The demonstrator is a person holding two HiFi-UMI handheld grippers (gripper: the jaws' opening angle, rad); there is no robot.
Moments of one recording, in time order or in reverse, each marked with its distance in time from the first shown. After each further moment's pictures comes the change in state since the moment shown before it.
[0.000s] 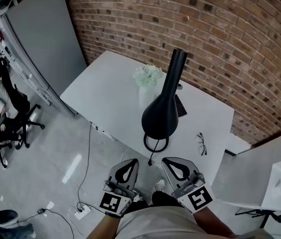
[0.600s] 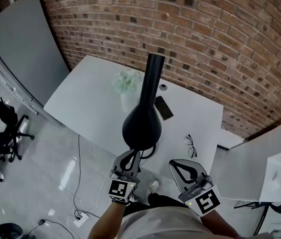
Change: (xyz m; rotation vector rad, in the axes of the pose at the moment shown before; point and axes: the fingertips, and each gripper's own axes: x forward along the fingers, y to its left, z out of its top) left arm 0.111 0.002 -0.064 0.017 0.029 -0.035; right arm -0.035 -0.072 -0.005 -0.022 0.060 -0.122
